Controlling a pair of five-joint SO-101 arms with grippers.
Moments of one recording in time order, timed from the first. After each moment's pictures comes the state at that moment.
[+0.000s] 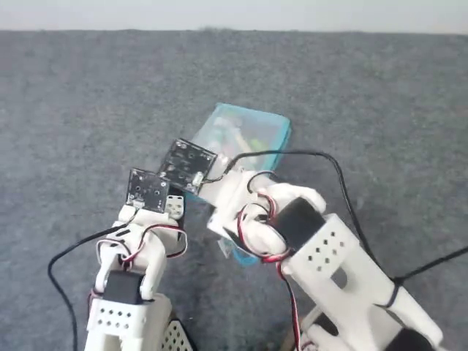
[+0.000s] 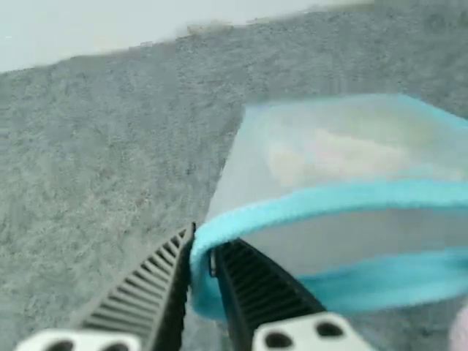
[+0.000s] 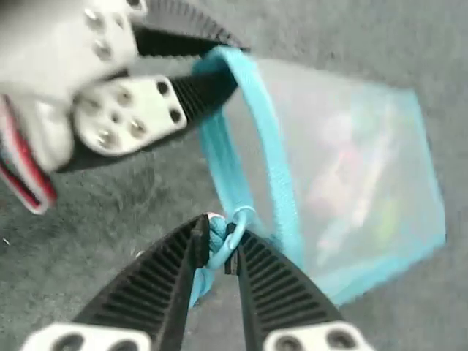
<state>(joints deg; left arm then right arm) 3.0 -90.1 89.8 42.8 -0.2 -50.5 -35.3 22.0 73.1 22.3</state>
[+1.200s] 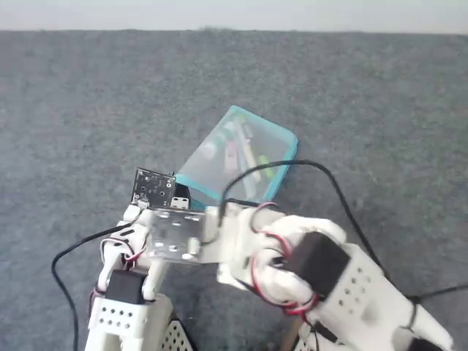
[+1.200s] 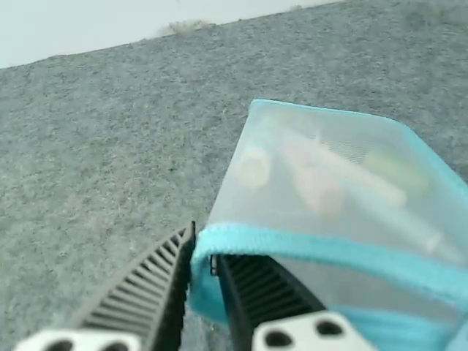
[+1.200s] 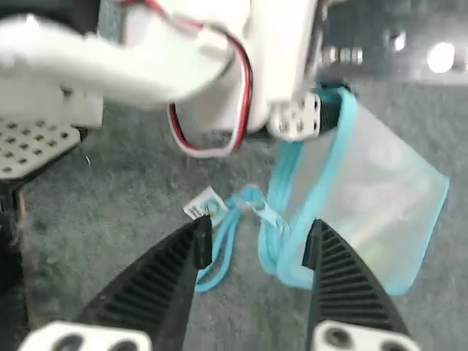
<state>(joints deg) 4.1 -90.0 90.0 42.8 -0.4 -57.9 -44.3 20.7 89.5 31.5</state>
